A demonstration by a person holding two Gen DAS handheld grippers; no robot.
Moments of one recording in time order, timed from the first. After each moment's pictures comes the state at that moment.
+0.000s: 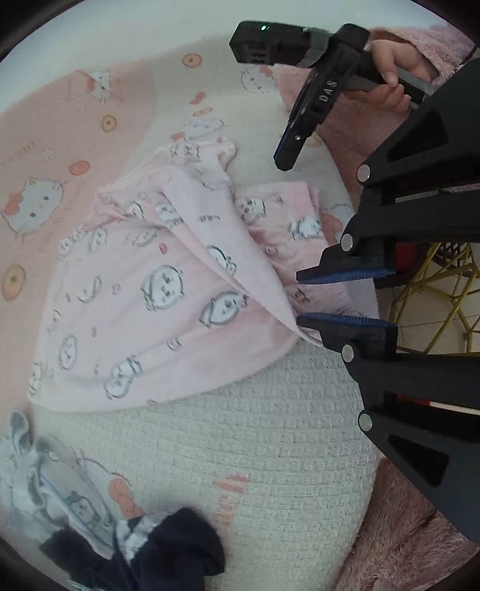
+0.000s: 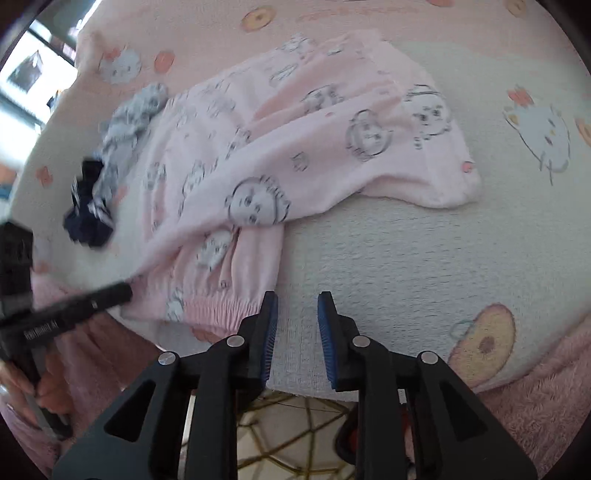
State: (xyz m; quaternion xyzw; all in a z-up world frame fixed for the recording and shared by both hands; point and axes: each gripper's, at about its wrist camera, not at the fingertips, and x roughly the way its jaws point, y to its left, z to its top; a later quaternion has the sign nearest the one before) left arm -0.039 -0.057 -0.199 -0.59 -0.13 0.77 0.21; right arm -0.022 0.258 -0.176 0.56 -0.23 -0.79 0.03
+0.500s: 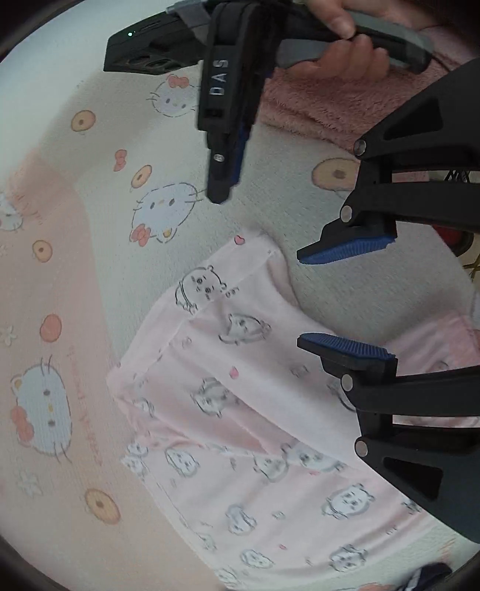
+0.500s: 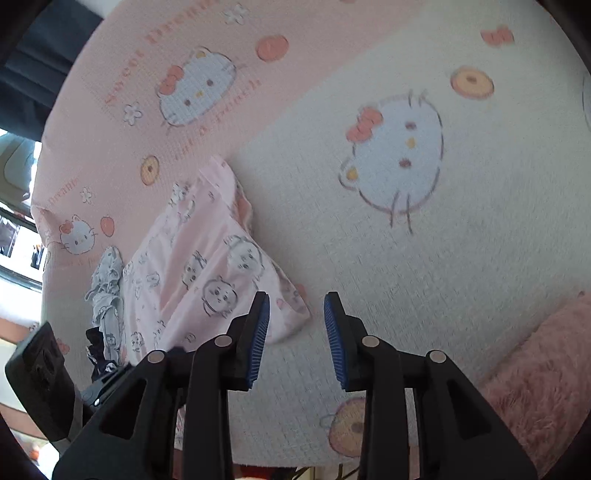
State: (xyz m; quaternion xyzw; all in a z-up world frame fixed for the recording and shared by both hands) left arm -0.095 0.167 -0.202 -0.53 0.10 0.78 0.33; right arm -0.020 0.396 -0.173 0.48 -0.39 -0.78 -0.10
